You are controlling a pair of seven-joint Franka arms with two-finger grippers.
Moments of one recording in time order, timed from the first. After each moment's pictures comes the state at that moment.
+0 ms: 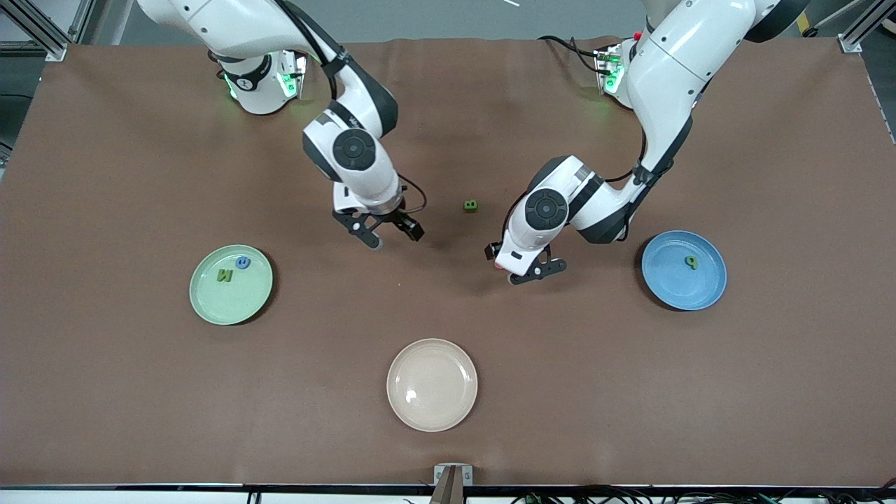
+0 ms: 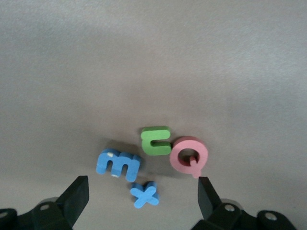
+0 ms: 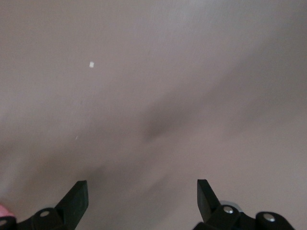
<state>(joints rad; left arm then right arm) -0.21 0.65 -0.45 -1.85 0.21 2.33 -1.04 0.40 0.47 0.37 -1.96 -0.10 2.41 1.54</state>
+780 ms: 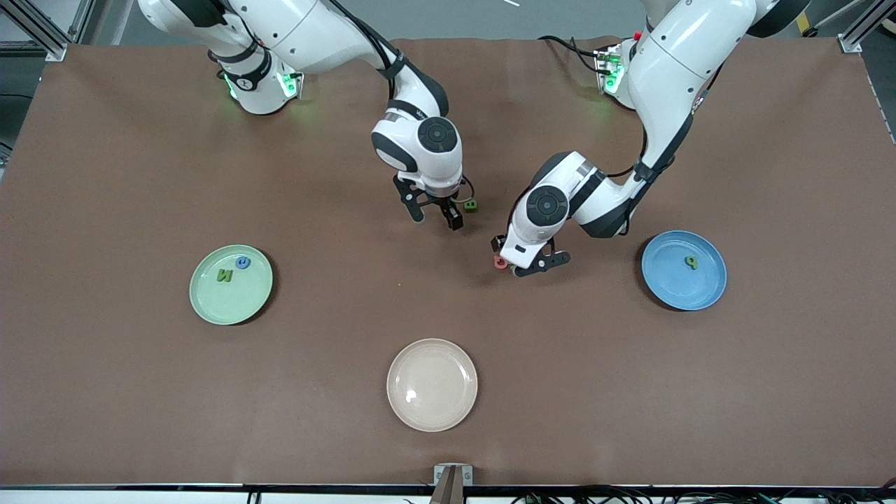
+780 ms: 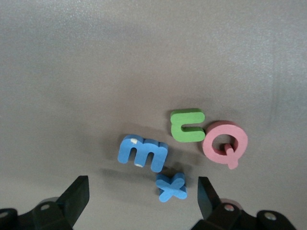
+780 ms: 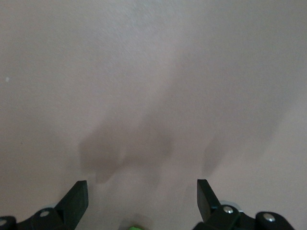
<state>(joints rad) -0.21 0.64 -0.45 -1.91 0.21 2.33 -1.04 0.66 0.65 0.28 -1.82 -0.21 2.41 2.19</state>
